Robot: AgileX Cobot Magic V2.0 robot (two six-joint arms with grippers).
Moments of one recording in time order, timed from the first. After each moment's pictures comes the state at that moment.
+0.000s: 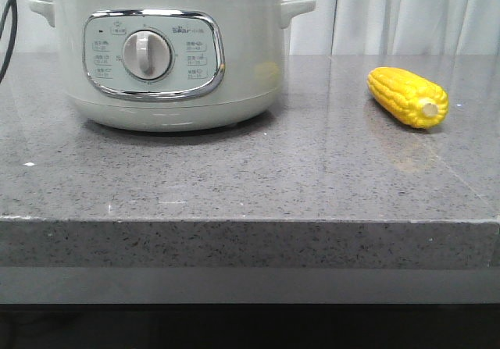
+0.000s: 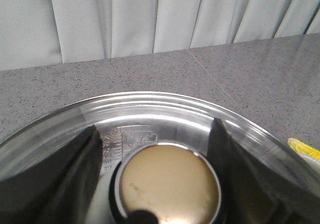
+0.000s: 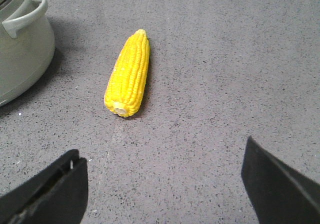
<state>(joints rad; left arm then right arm) -0.47 1.69 -1.40 -0.05 0.08 -0.03 0.05 0.59 -0.69 0.08 0.61 0.04</state>
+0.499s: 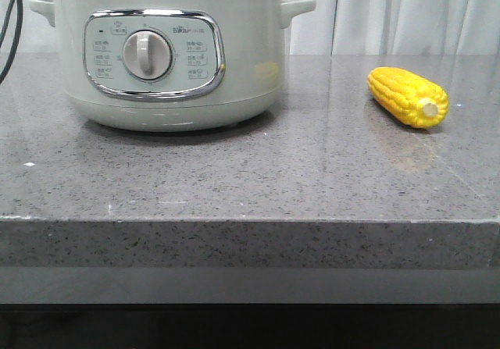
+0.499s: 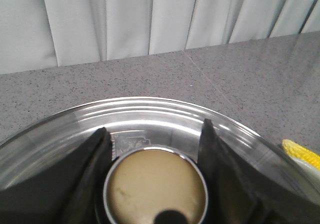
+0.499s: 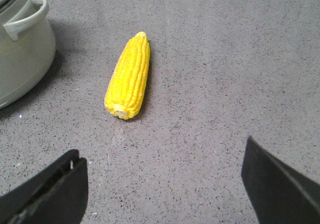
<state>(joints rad) -0.47 1.69 -1.45 -0.05 0.12 -0.03 0.05 0.59 -0.69 0.08 0.60 0.04</state>
